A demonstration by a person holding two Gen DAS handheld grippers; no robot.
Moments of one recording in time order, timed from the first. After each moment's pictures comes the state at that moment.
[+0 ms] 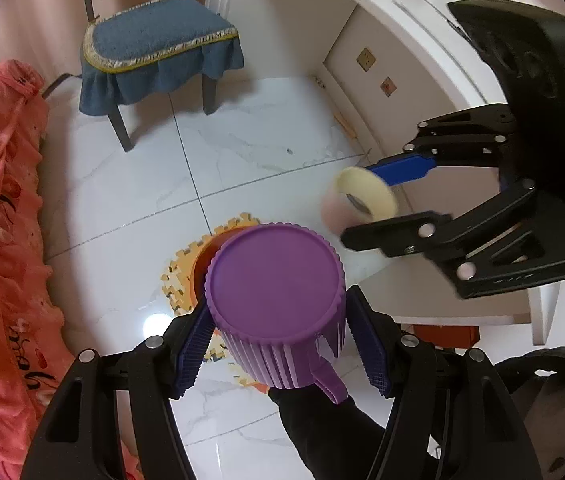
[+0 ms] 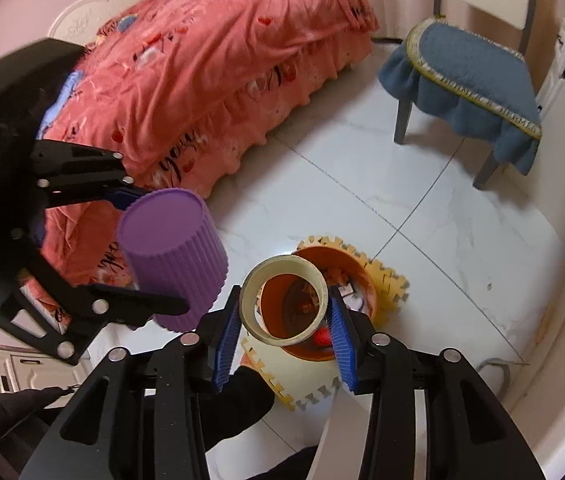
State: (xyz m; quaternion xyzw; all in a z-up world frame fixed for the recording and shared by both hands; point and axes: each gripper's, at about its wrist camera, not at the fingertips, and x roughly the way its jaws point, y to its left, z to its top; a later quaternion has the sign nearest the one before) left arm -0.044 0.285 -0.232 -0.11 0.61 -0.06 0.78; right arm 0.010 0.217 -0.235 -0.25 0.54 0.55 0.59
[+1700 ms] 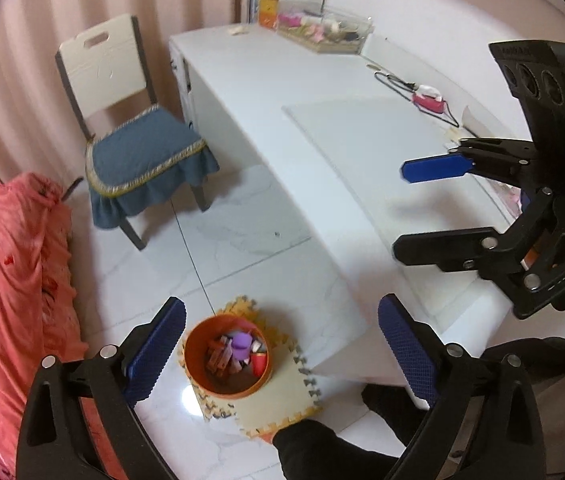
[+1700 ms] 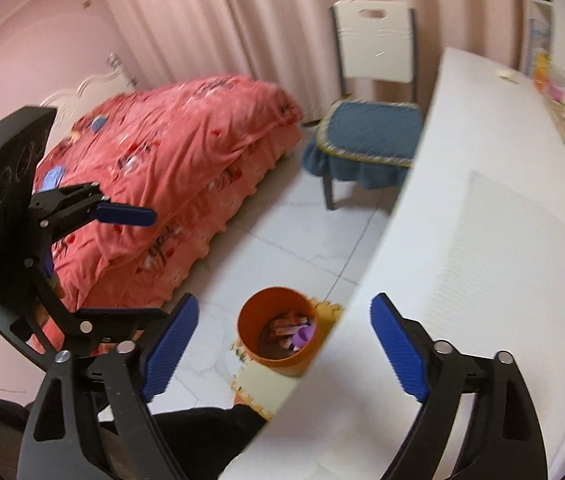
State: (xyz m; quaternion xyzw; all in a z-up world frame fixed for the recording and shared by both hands) left arm -0.035 0.141 -0.069 -0.01 0.50 -0.03 0.87; right arm 0.042 0.010 -0.059 -0.12 0.45 0.50 0.73
